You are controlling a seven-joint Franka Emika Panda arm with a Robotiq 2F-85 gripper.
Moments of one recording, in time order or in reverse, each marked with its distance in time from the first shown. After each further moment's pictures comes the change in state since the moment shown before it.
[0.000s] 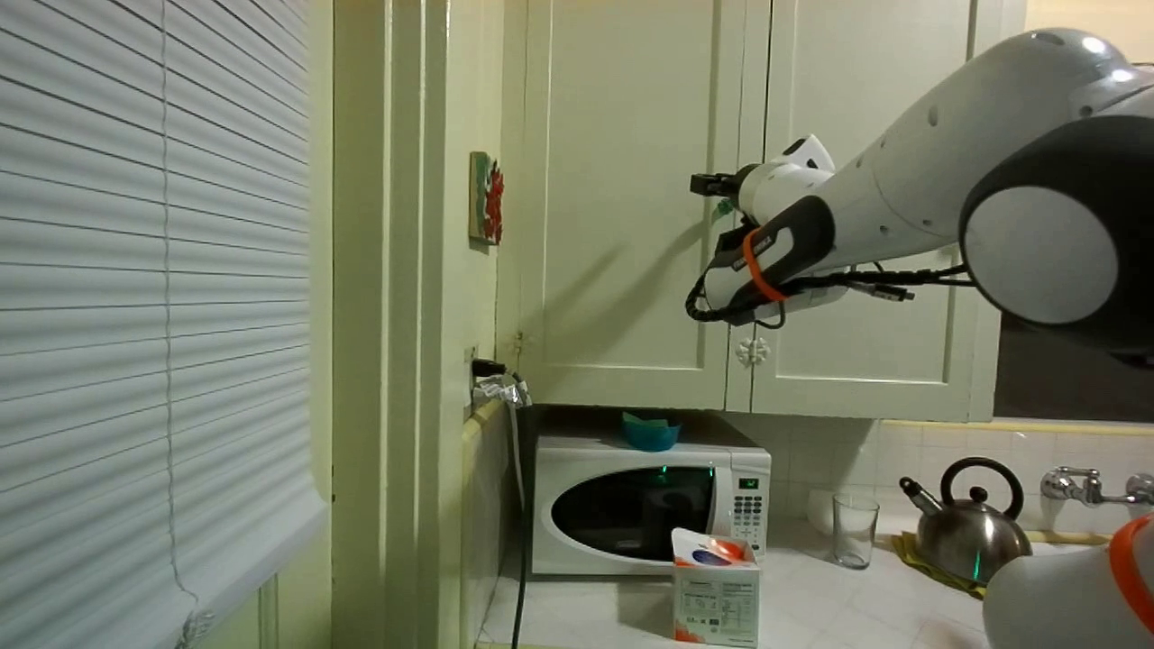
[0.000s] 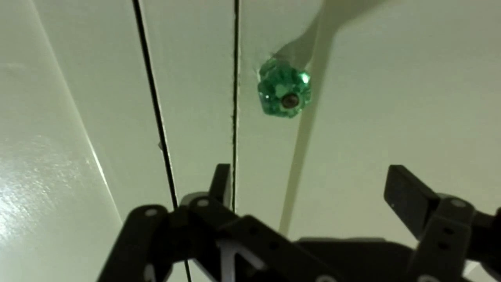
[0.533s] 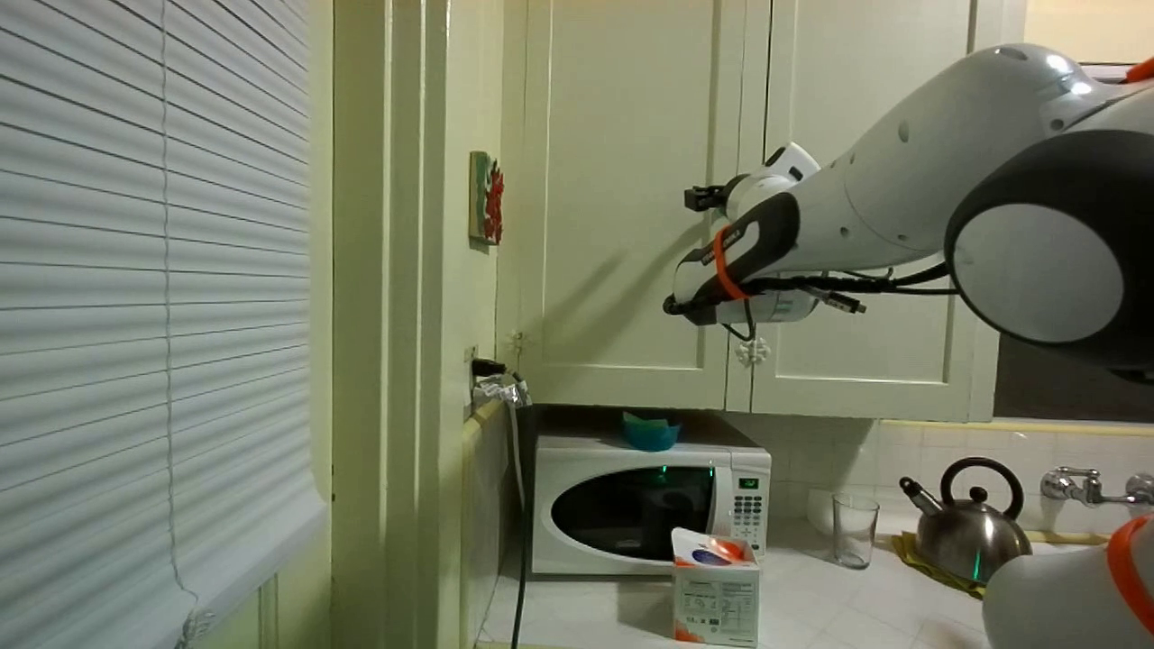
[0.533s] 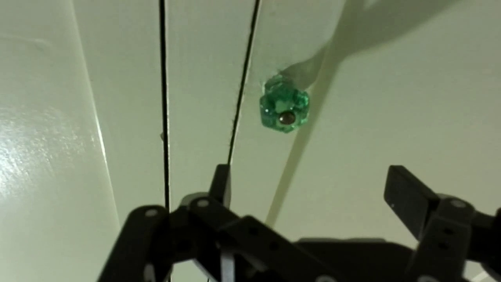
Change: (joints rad) arm -0.019 -0.007 0.114 -0.003 0.269 0.024 -0.355
